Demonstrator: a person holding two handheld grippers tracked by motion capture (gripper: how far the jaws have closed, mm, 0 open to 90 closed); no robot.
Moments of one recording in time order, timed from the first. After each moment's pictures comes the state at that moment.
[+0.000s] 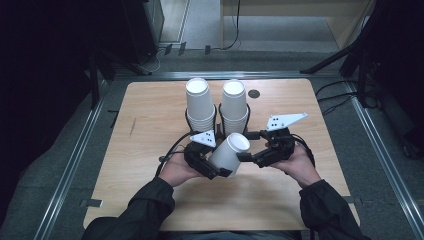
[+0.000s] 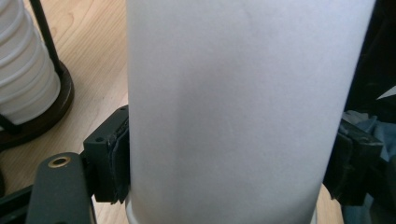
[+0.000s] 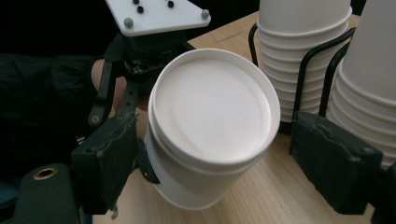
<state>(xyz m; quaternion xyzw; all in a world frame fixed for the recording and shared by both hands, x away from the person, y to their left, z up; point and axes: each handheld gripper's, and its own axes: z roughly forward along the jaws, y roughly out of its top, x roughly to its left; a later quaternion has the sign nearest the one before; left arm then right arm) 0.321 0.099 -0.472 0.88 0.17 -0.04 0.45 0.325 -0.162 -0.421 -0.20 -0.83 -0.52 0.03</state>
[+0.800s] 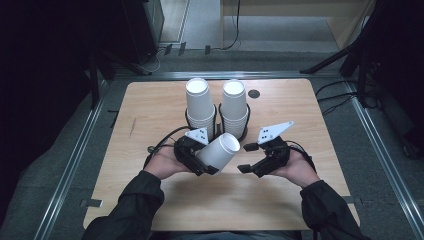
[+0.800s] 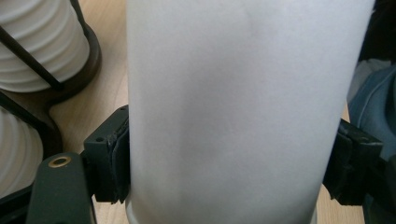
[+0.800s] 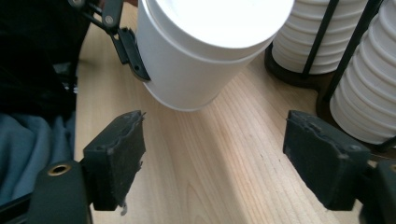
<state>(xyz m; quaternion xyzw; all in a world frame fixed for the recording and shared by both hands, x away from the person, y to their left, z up) 0.330 0.119 -0.462 0.92 0.14 -0.02 0.36 0.323 -0.155 -0.450 -0.16 -0.88 -0.44 0.02</state>
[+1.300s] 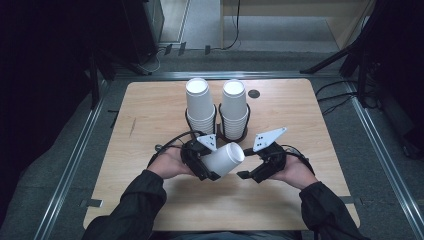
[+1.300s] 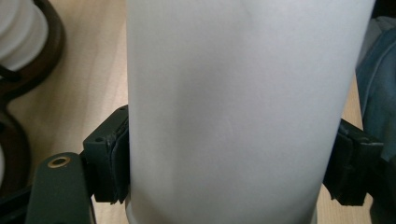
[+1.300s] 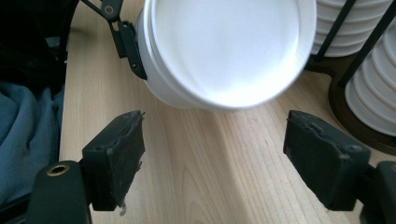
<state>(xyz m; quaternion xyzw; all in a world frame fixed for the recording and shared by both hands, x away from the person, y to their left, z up) 0.331 0.099 -0.476 0.95 0.10 -0.05 0.31 0.319 -0.149 -0.466 -0.13 -0.90 -0.41 0.02</state>
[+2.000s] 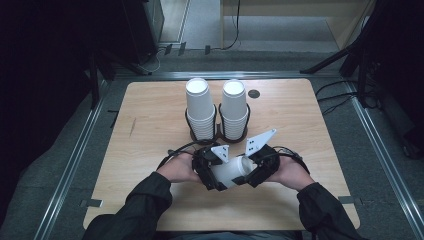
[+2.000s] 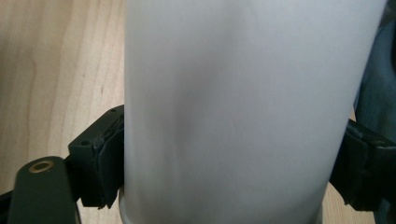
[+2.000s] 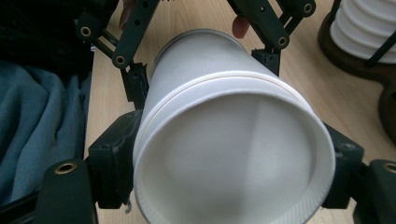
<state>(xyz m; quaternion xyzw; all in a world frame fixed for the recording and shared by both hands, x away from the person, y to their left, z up) 0.319 0.071 -0.487 0.95 0.06 -0.06 0.29 0.314 -0.133 -0.465 -0.09 -0.92 -0.39 0.05</state>
